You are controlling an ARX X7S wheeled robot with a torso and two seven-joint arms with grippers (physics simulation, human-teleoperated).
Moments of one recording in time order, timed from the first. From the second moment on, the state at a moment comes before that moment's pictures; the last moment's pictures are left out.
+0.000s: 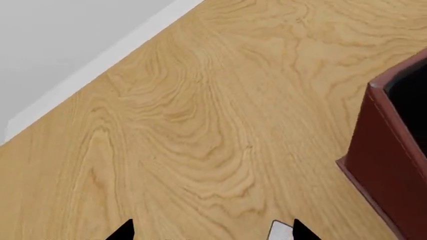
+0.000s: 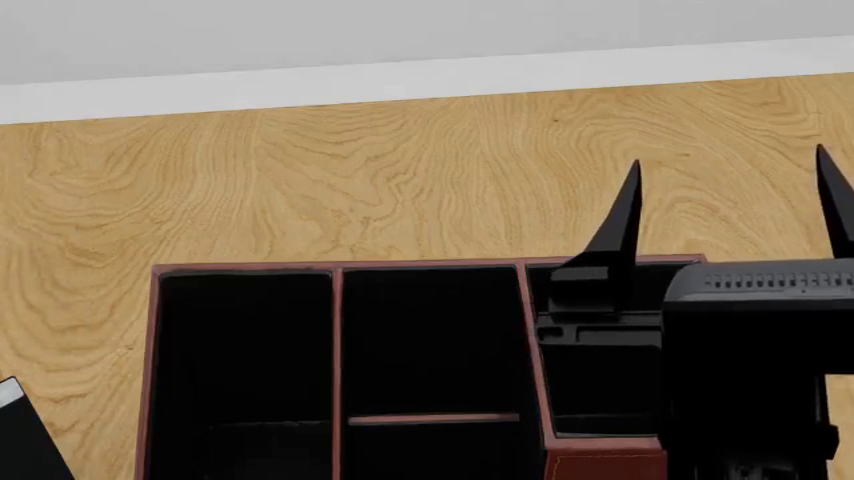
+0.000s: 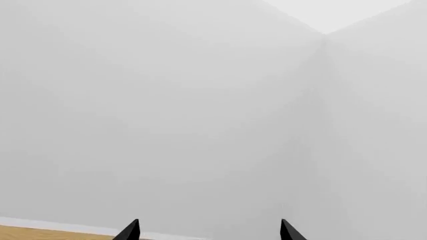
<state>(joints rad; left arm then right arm) -1.21 -0.85 0.68 -0.27 -0.33 -1.05 0.59 0.45 0.36 -0.11 -0.80 0.05 0.87 0.23</state>
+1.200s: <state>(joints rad) -1.09 -0.86 0.76 -0.29 -0.34 -1.01 0.62 0.44 0.36 -0.12 -0.73 0.07 0.82 0.25</state>
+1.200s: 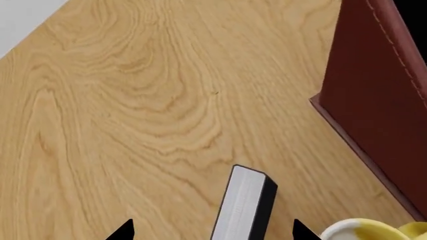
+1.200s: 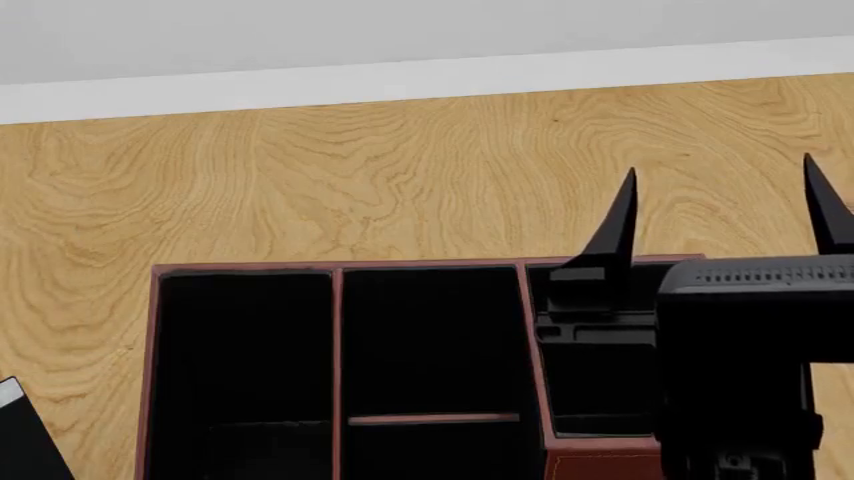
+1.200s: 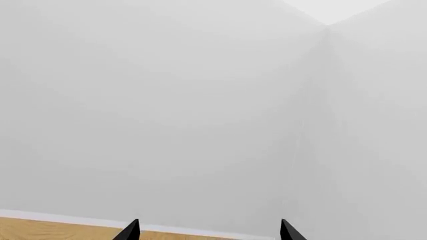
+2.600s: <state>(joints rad) -1.10 -0.67 0.84 -0.75 -0.24 -0.74 0.64 0.43 0.38 -0.13 -0.72 0.07 0.81 0.26</state>
